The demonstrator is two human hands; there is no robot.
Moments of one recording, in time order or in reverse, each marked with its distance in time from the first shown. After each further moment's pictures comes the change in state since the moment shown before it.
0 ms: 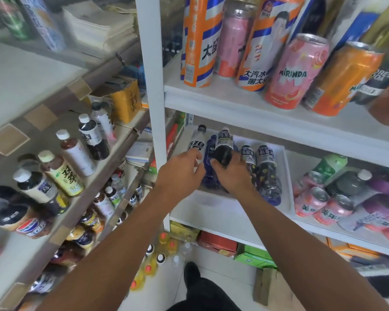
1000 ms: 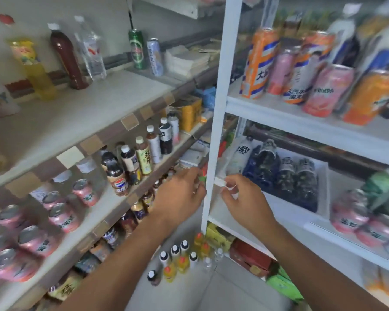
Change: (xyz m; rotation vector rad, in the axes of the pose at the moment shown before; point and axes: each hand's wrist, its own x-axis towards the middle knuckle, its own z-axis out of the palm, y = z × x) left_hand -0.195 -0.001 -0.090 0.173 0.247 -0.033; right_hand -0.203 -0.038 -0.027 -0.004 -0.161 -0.618
